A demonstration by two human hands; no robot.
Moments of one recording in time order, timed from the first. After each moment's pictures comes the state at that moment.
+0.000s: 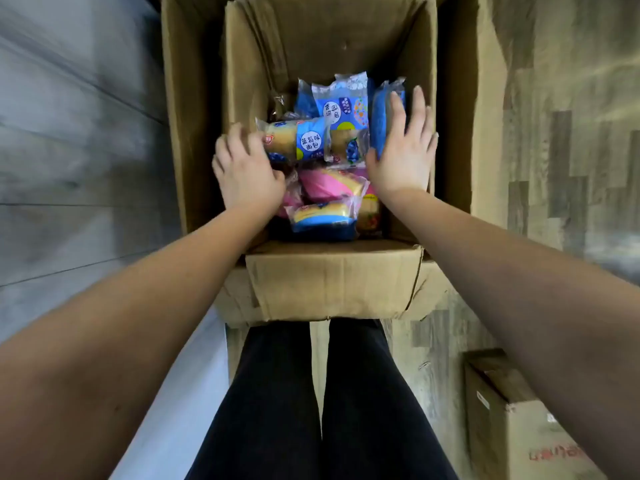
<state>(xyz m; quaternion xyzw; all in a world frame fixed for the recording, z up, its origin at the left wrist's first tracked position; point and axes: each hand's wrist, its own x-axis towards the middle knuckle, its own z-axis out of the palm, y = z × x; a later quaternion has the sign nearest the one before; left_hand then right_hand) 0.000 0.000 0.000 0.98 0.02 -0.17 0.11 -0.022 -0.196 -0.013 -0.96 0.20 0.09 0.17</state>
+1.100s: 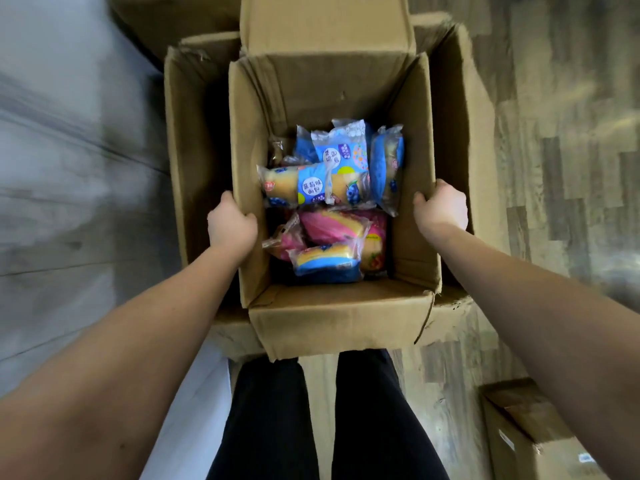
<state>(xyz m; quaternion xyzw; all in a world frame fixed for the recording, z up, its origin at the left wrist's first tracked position) 0.033 0.031 -0.020 0.91 0.20 -0.25 0.27 -0.022 -0.250 -0.030 -0.86 0.41 0.16 0.25</state>
